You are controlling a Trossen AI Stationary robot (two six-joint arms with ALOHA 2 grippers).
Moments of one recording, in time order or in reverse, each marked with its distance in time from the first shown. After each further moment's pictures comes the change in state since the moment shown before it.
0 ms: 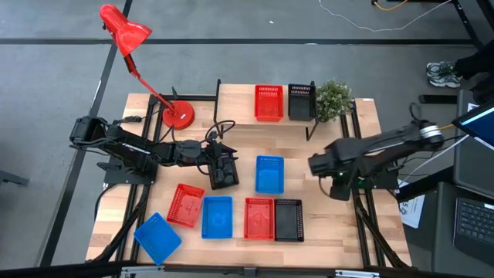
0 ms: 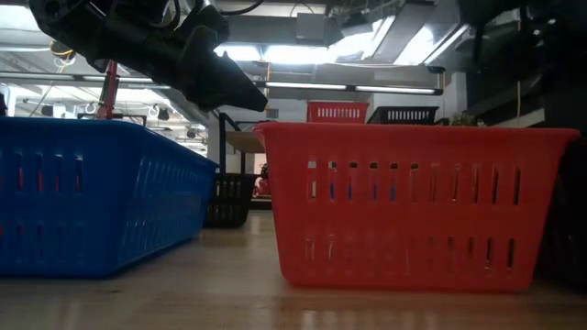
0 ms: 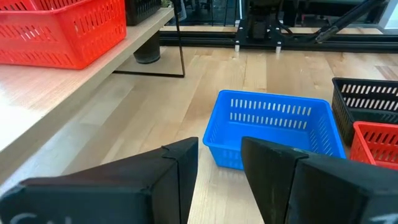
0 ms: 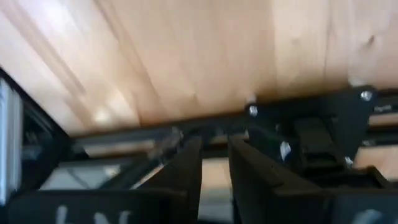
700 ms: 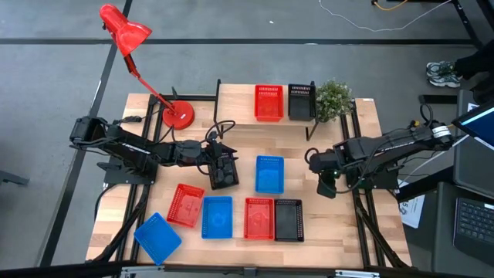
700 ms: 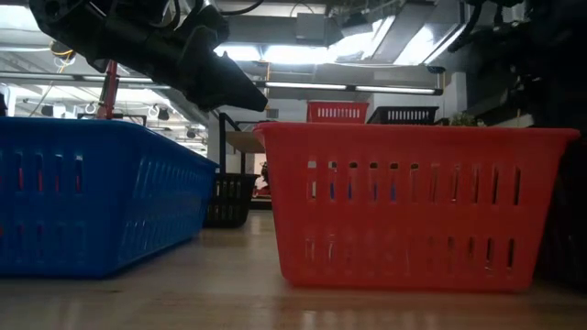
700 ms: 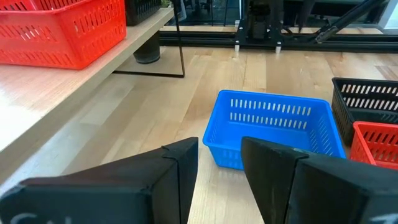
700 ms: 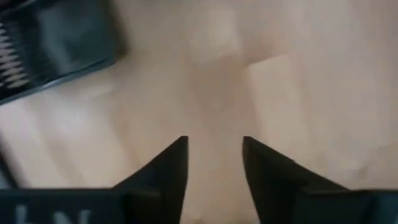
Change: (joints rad) left arm 0.000 0.000 0.000 0.000 0.000 0.000; right arm -0.002 -0.134 -0.140 0.425 0.230 0.054
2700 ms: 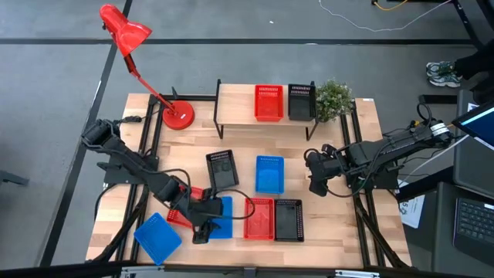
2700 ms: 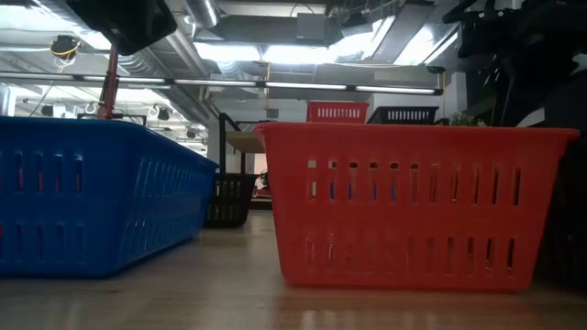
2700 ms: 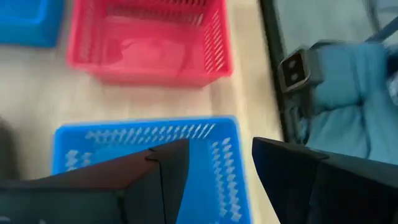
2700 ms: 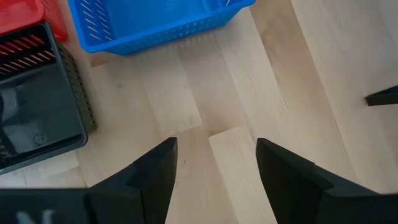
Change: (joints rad) left arm -0.556 0.192 0.546 -0.884 0.138 -0.548; right arm 0.104 0.001 0.002 0.115 0.285 0.083
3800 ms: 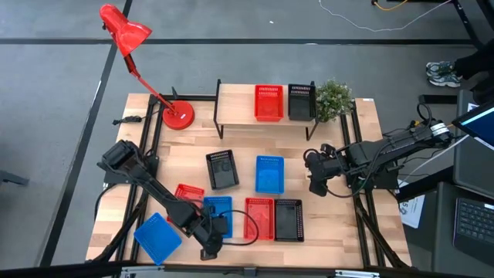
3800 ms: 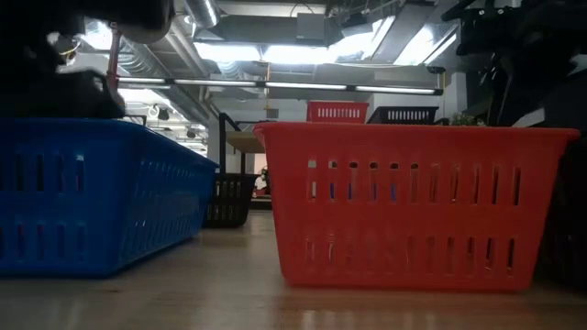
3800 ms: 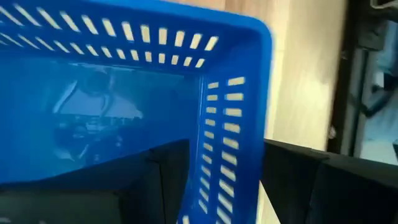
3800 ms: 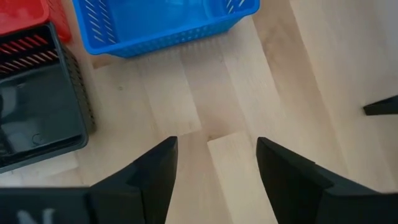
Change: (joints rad) left arm -0.076 0.348 0.140 -0.109 0.048 -0.280; right arm 0.000 0.000 0.000 0.017 0.021 -0.049
